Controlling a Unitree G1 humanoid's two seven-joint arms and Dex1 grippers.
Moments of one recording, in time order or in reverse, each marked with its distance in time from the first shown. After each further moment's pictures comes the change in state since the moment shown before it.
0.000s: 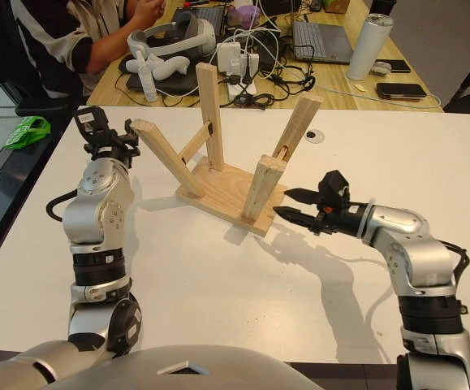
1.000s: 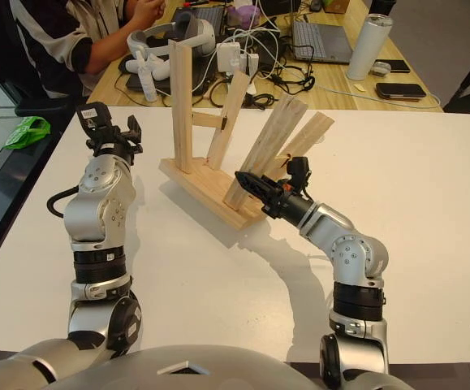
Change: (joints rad) left arm -0.021 0.013 0.003 0.007 0.004 0.002 -0.014; right arm -0.101 0.490 -0.176 -0.014 0.423 0.410 -0.500
